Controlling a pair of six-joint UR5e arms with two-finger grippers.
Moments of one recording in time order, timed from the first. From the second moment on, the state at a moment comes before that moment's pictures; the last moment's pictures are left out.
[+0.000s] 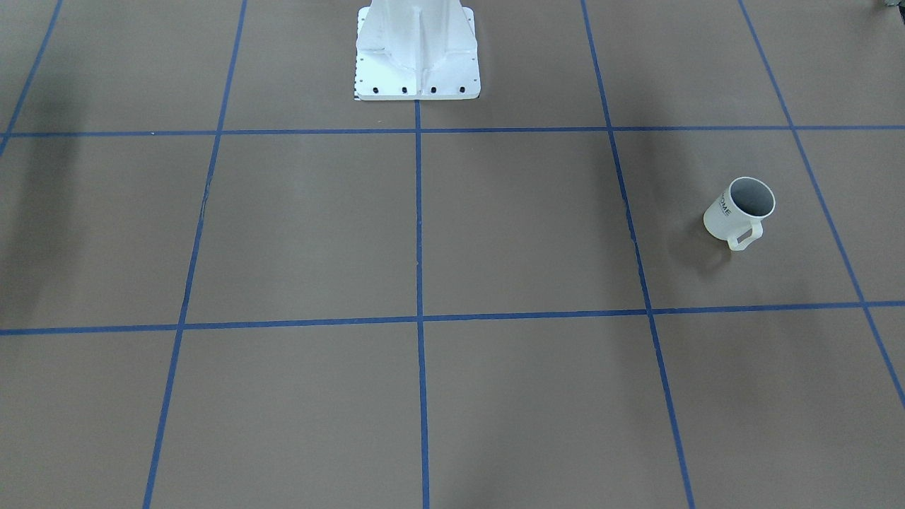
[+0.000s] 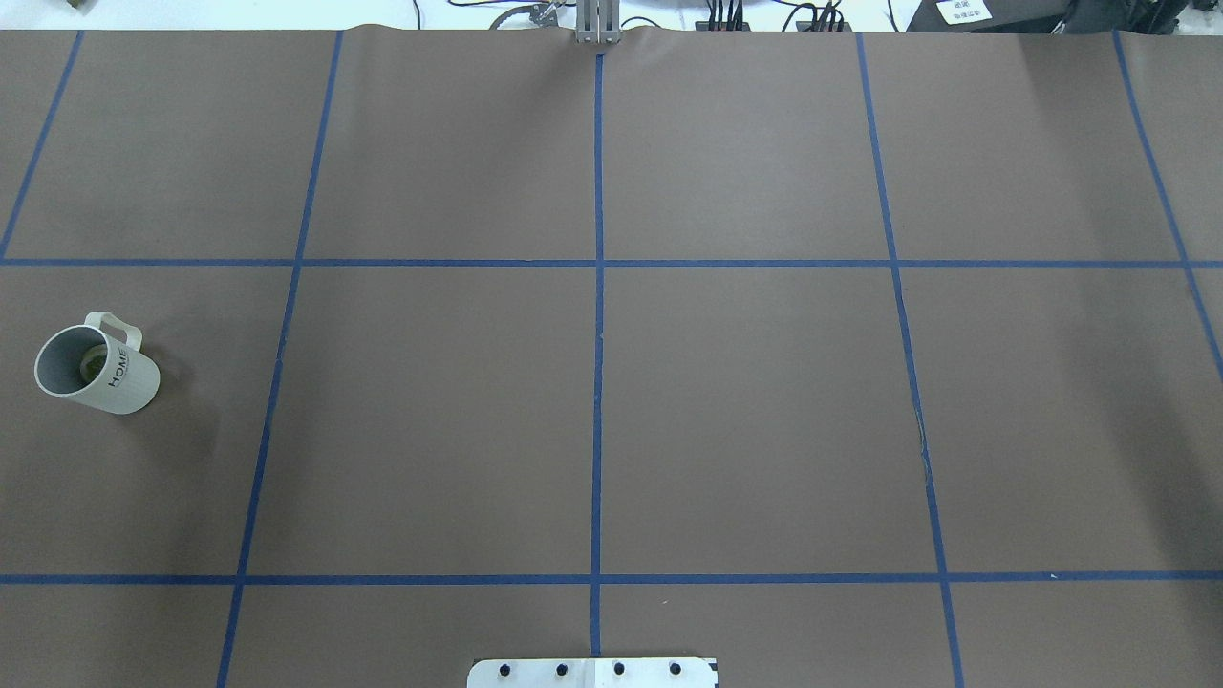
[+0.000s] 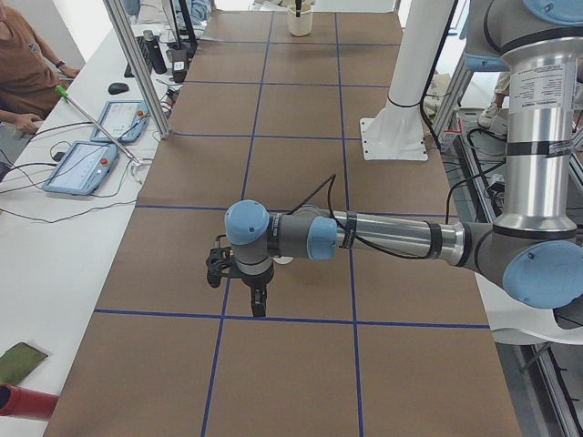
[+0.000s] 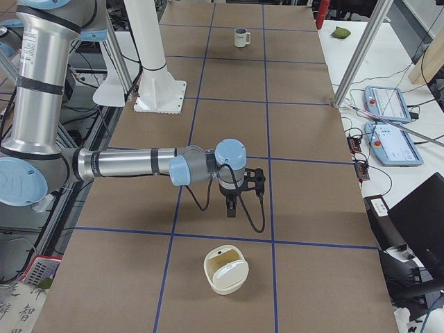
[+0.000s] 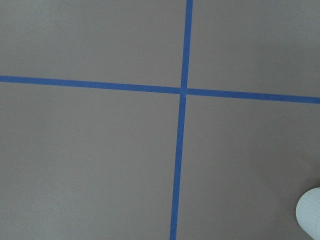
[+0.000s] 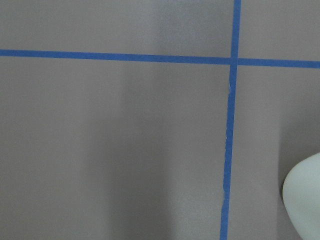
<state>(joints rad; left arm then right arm) -1.55 -1.48 -1.75 -1.51 -2.34 -0.12 1.44 -1.78 1.85 -1.43 2.39 0.20</state>
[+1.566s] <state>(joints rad) -1.54 -1.38 -1.86 -1.59 -2.37 -0.10 1.44 -1.78 1.85 -1.43 2.37 0.20</state>
